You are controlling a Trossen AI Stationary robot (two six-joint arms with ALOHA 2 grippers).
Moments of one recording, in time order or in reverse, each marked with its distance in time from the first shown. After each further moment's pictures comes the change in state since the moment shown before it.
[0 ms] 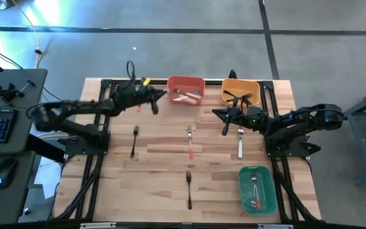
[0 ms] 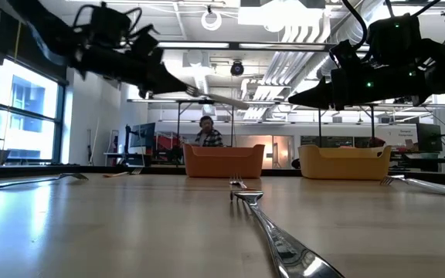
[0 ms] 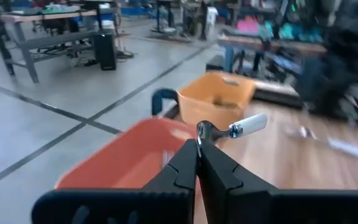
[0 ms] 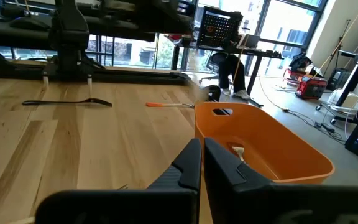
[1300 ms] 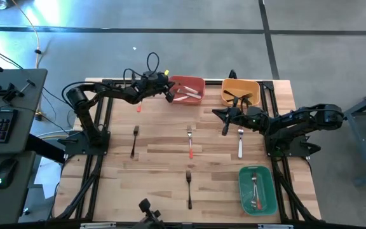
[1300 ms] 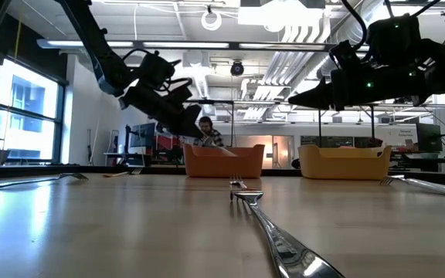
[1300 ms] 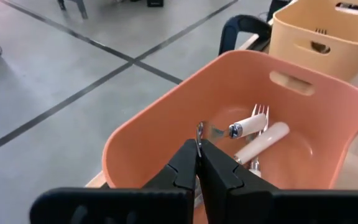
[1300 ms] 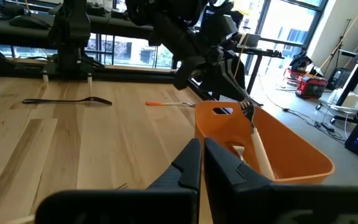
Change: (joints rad) left arm 0.119 0.493 0.308 -0.070 -0.115 0.035; right arm 0.000 0.000 0.000 -0.007 0.000 -0.002
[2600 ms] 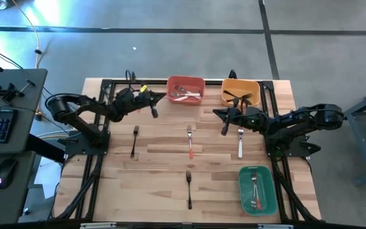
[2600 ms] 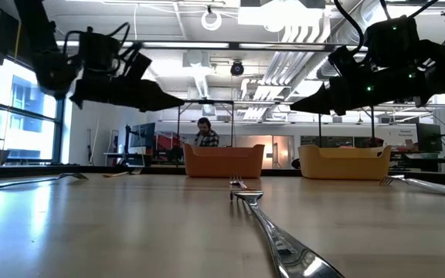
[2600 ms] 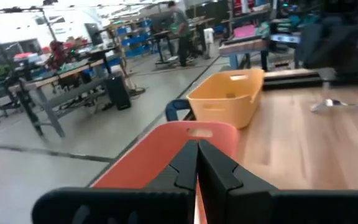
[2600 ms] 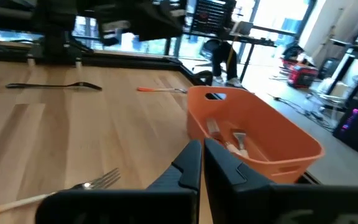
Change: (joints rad) left arm -0.082 -0.257 -0.474 0.597 0.148 0.210; right arm 0.014 0.000 0.001 -0.046 0.057 -0.009
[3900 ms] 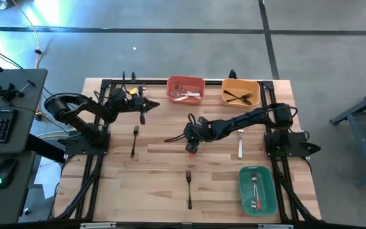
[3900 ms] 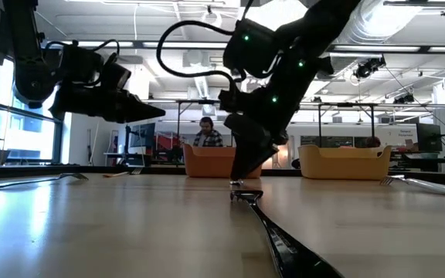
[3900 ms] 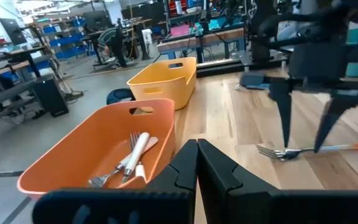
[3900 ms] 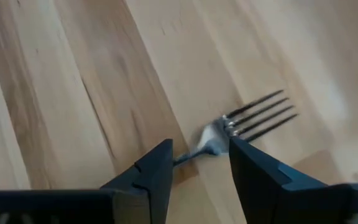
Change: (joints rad) left arm 0.173 -0.003 -0.134 0.055 0.447 0.029; right arm 0.278 0.627 0.959 -1.268 0.120 0.508
